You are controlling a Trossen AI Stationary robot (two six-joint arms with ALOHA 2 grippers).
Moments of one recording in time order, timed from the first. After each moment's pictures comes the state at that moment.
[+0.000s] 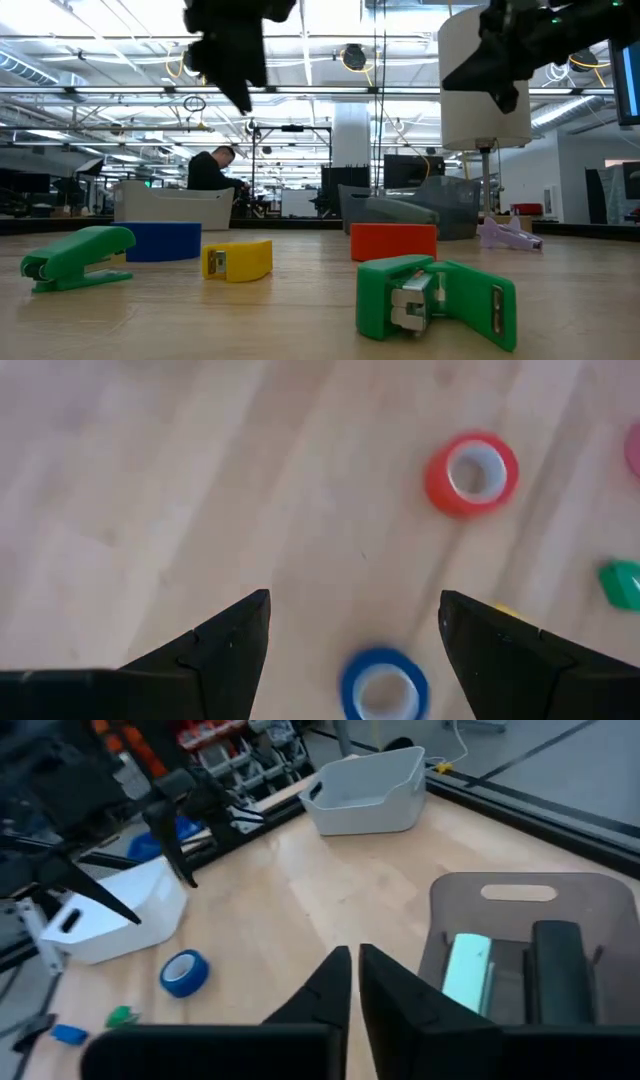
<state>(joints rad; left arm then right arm) -0.25 1.68 1.41 -0.90 -0.19 -0.64 -0.08 0.69 0.47 -0.09 0.15 0.44</state>
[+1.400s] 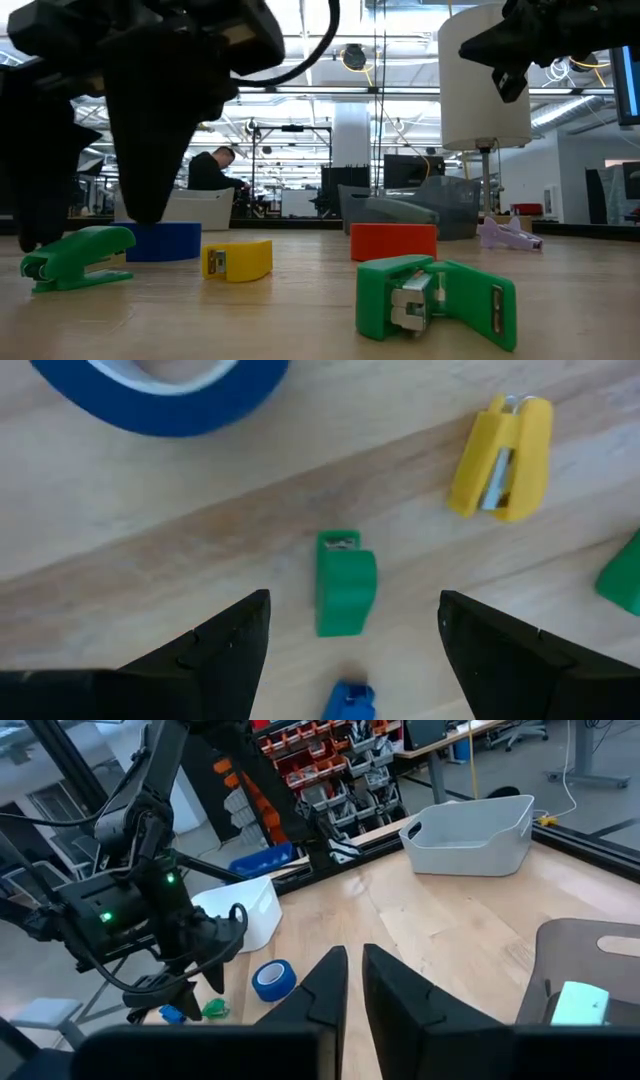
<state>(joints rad) -0.51 1.99 1.40 -0.78 0.09 -1.76 0.00 0.55 0.36 0.08 0.05 0.38</state>
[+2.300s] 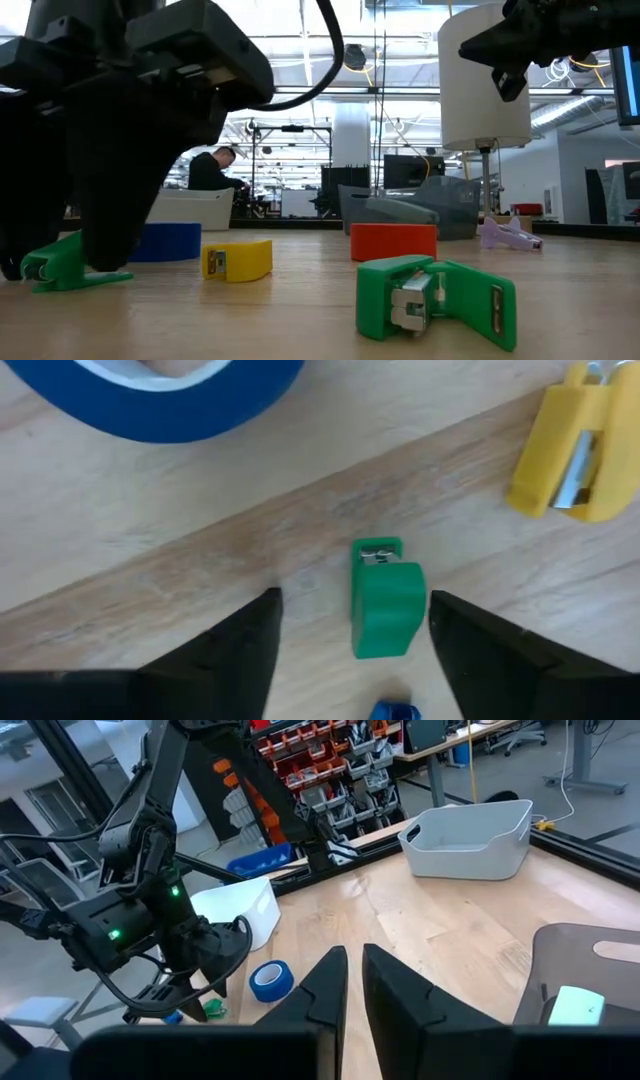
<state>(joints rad) -0.51 2.06 1.40 -0.75 0.13 -1.70 0.00 0.55 0.36 0.08 0.05 0.36</state>
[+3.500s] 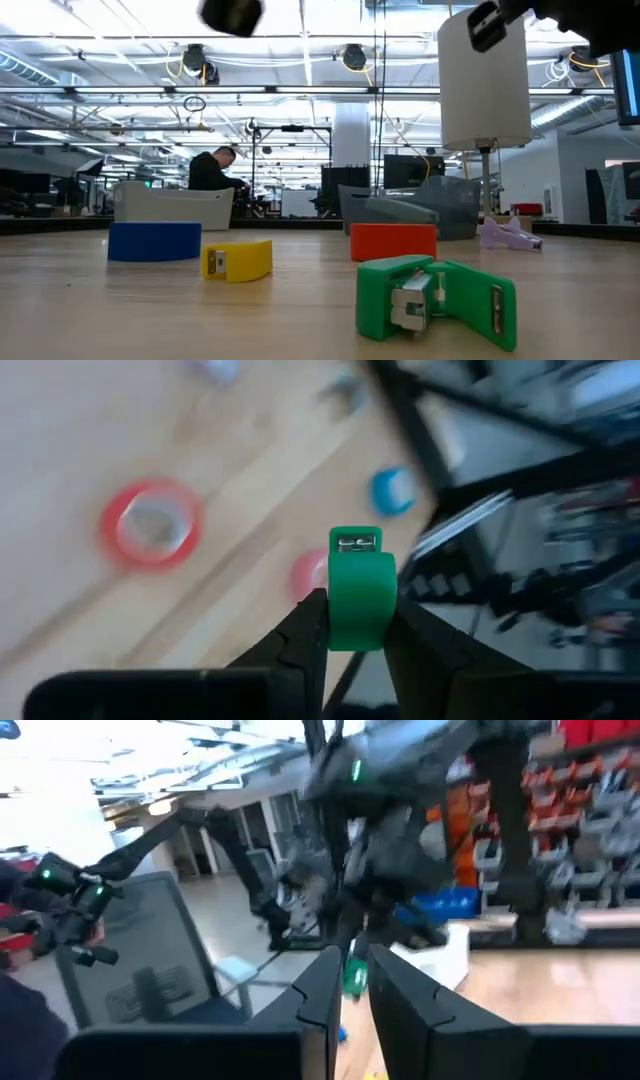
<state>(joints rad) -0.39 1.75 1.40 -0.27 -0.20 -1.23 0.04 0.75 0.37 0.53 -0.42 0.30</state>
